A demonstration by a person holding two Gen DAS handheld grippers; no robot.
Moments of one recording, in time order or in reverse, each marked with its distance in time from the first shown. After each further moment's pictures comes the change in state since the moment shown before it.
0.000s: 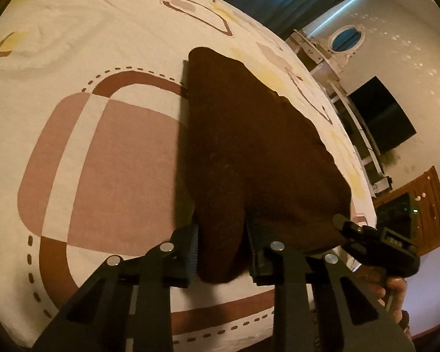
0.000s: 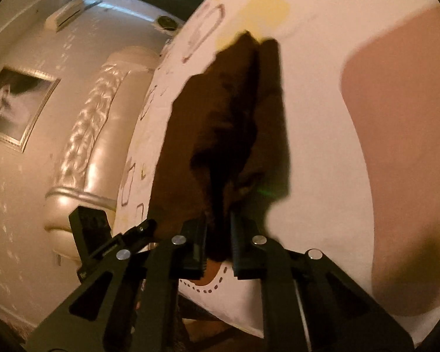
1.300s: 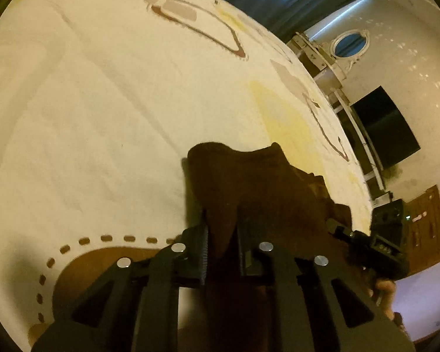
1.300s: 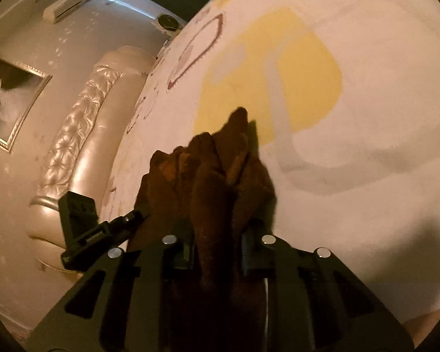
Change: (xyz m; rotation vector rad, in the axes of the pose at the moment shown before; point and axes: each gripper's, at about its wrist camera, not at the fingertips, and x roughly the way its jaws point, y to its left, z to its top) left arm 0.073 0.031 0.137 0.019 0.000 -0.032; right arm 0.082 -0.026 0.143 -0.067 -0.017 -0.033
